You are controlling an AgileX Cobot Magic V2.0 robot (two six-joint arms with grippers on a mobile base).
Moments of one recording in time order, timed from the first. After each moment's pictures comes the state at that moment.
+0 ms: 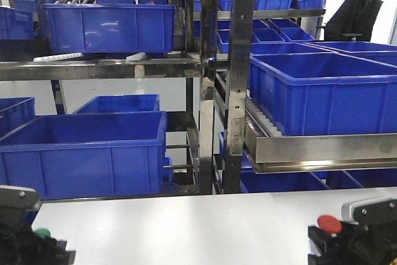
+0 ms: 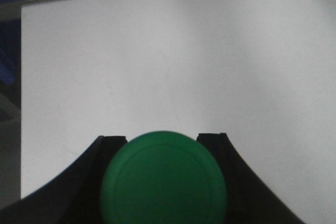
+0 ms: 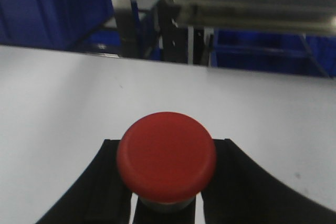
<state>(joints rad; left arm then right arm) -0.15 1.45 -0.72 -0.56 0.05 0.55 0.04 1.45 -0.52 -0.51 -0.53 0.39</state>
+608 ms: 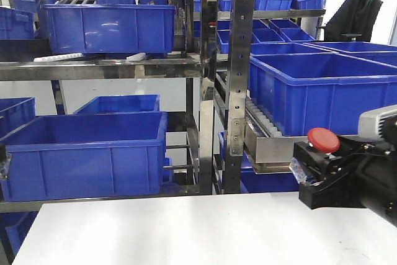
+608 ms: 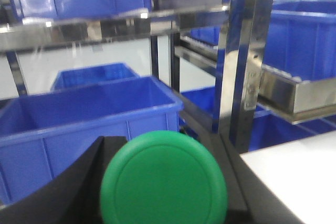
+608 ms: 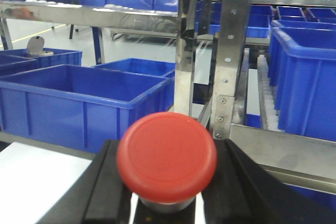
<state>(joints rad) -0.15 0.83 -0.77 -0.54 0.16 0.55 0.30 1.07 -0.79 -0.53 -0.09 0.52</state>
